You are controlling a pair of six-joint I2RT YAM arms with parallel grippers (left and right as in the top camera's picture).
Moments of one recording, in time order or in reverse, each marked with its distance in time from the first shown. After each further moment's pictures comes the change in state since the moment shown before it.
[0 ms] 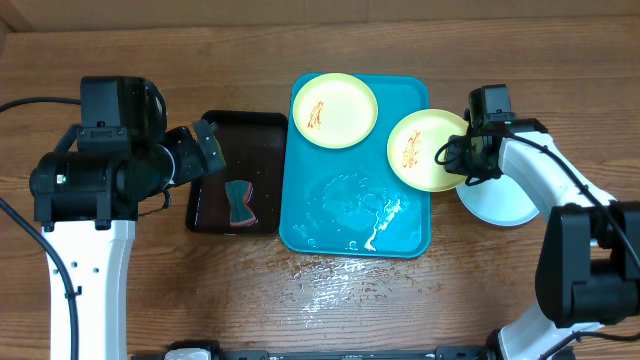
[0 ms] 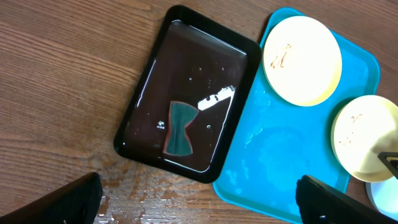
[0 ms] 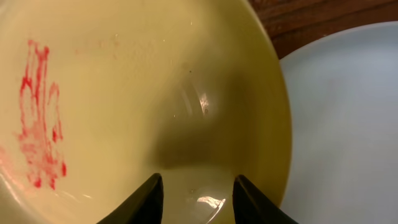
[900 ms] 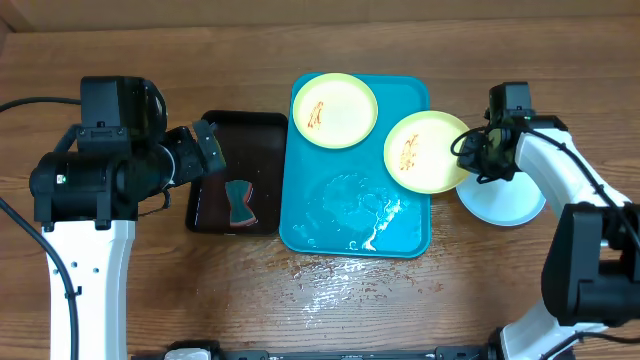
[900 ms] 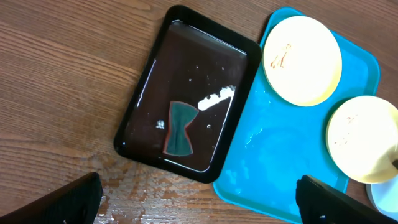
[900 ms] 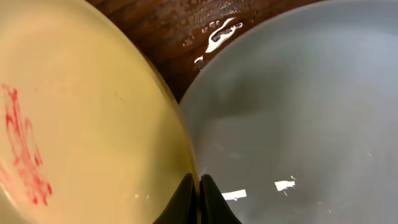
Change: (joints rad) left arm 0.000 0.000 0.000 0.000 0.000 0.000; right arm -0.079 -0.003 0.032 -0.068 -0.036 0.083
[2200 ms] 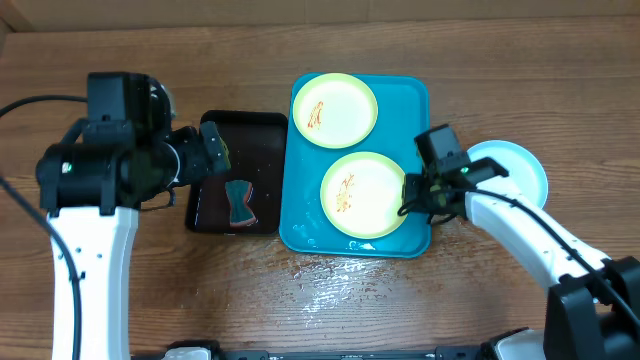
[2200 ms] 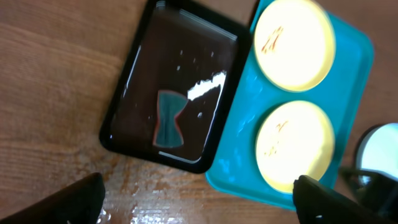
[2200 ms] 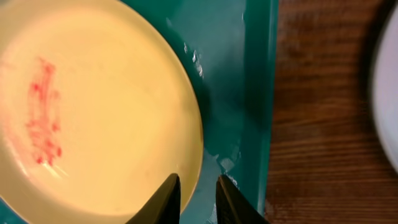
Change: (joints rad) left arm -0.003 0.048 -0.010 -0.019 0.063 0.032; right arm 0.364 -0.238 -0.206 0.023 -0.010 0.092
